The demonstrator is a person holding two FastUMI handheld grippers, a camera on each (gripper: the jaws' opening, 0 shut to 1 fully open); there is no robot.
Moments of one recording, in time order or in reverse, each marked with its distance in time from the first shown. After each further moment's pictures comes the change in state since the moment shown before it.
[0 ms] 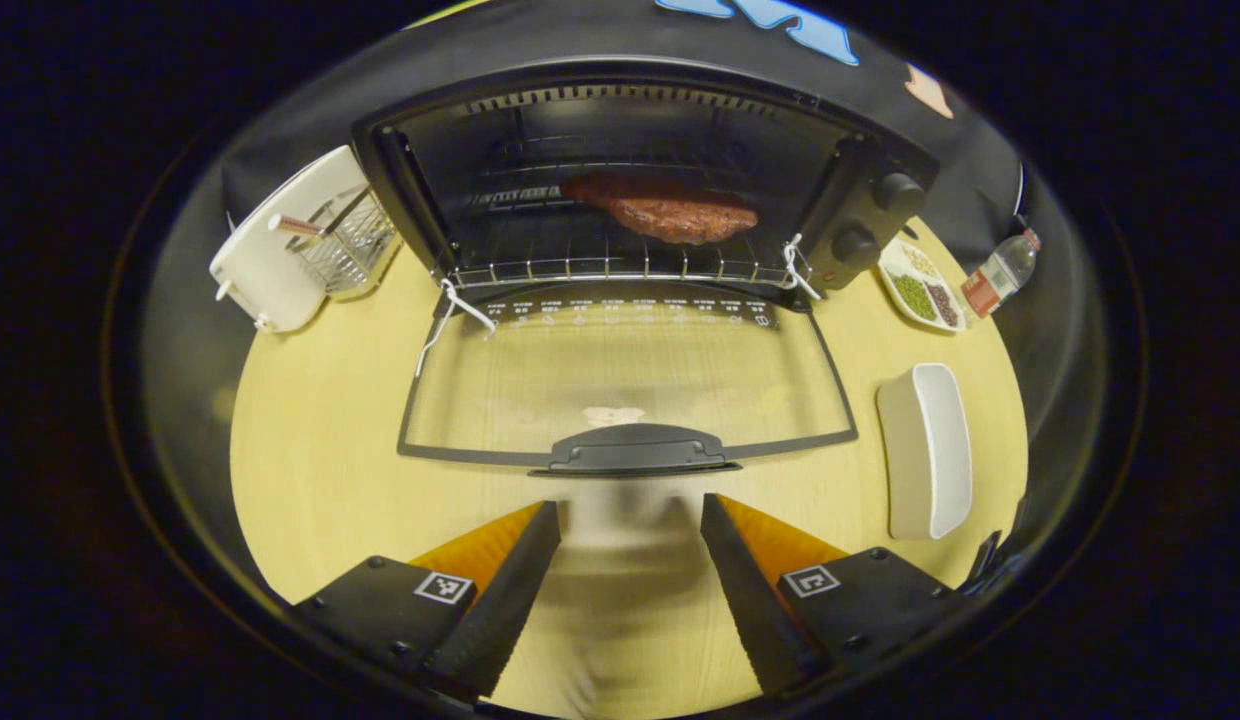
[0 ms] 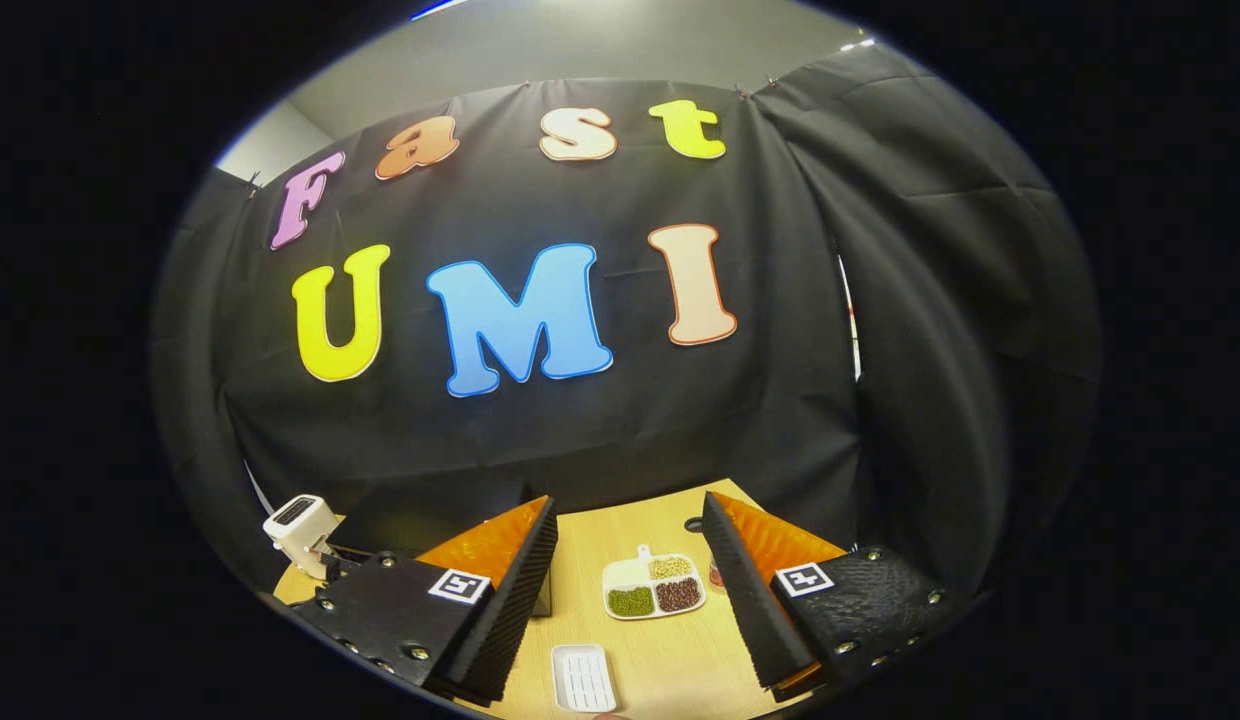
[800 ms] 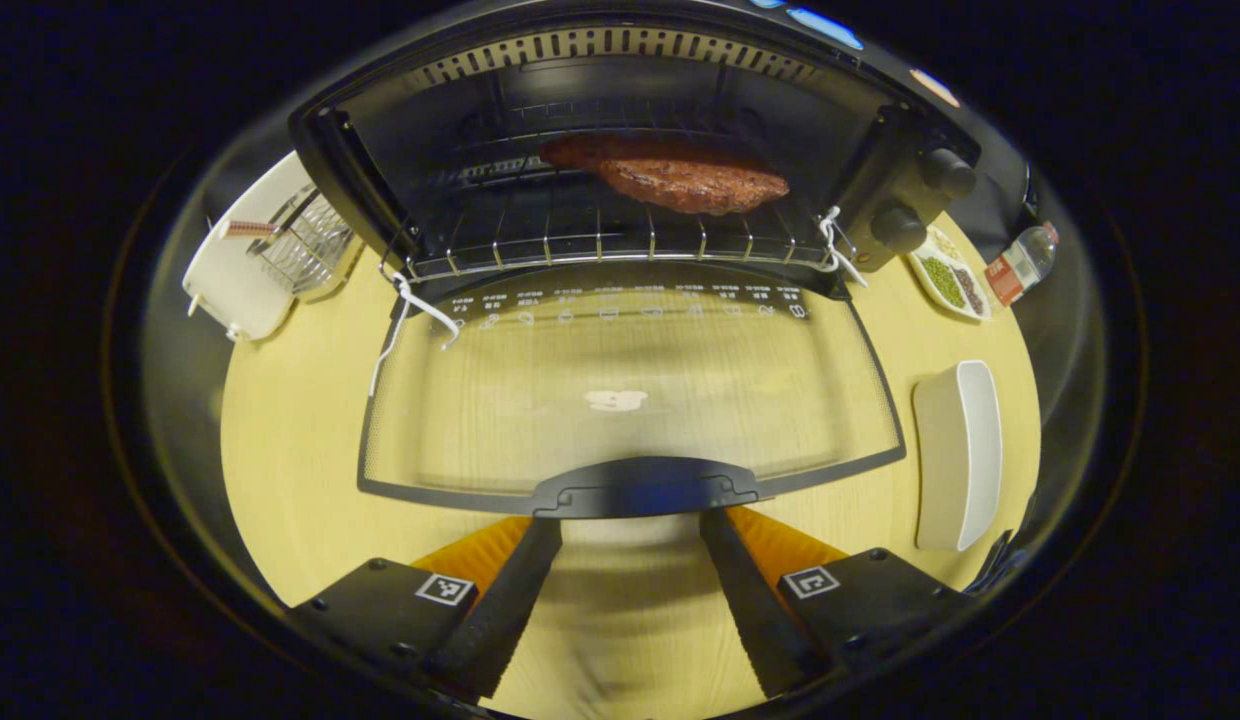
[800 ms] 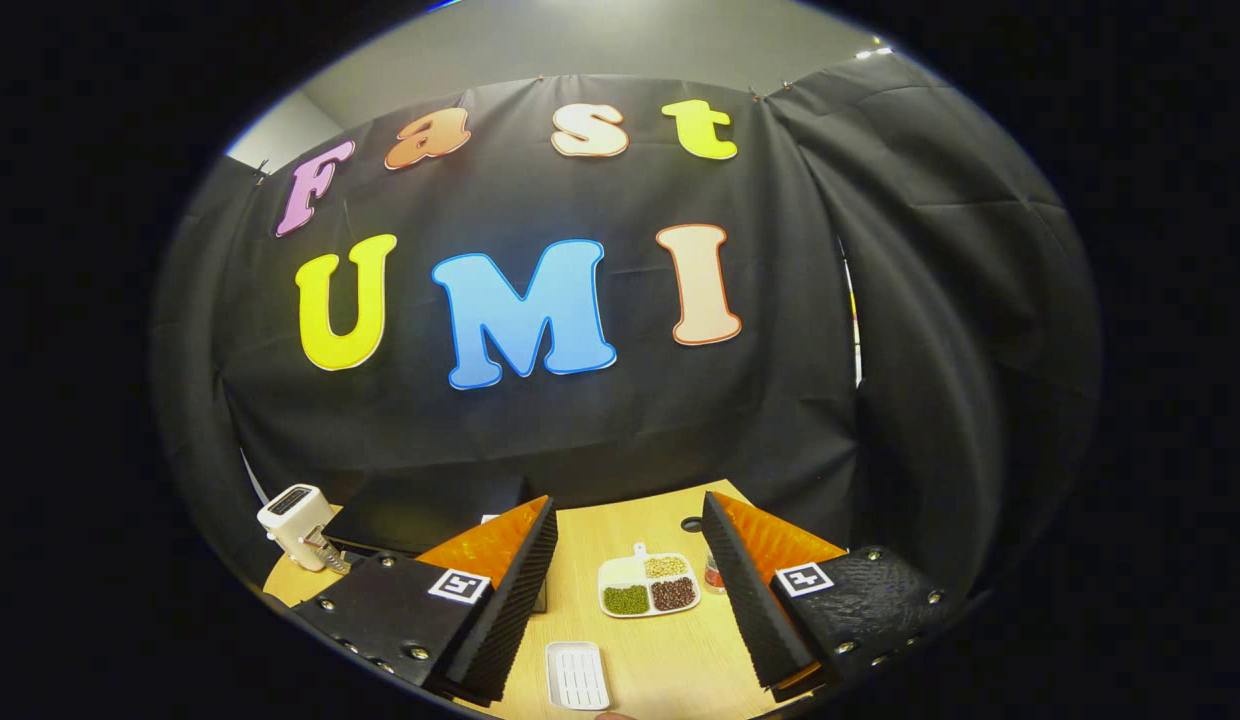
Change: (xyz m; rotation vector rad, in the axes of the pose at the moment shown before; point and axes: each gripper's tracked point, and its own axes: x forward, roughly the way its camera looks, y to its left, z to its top) left arm 0.030 0.004 0.002 0.007 0.074 0.002; right arm -0.002 0.011 0.002 -0.036 0.011 0.009
